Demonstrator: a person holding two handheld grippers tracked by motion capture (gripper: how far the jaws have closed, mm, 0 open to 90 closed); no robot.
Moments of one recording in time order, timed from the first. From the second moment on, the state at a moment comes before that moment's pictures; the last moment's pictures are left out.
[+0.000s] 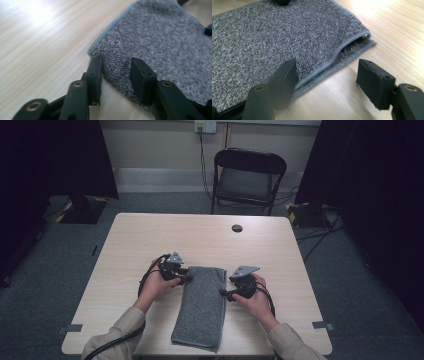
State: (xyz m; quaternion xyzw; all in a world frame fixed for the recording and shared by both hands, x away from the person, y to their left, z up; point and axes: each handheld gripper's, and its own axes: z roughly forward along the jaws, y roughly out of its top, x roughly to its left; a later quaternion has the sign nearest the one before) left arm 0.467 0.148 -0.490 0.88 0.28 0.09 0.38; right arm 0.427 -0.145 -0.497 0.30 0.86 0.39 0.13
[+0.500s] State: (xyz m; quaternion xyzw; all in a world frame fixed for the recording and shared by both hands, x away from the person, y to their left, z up) left arm 0.458 0.162 -0.487 0.85 0.33 0.11 0.38; right arm 0.422 -0.140 -0.489 0.31 0.85 0.41 0.11
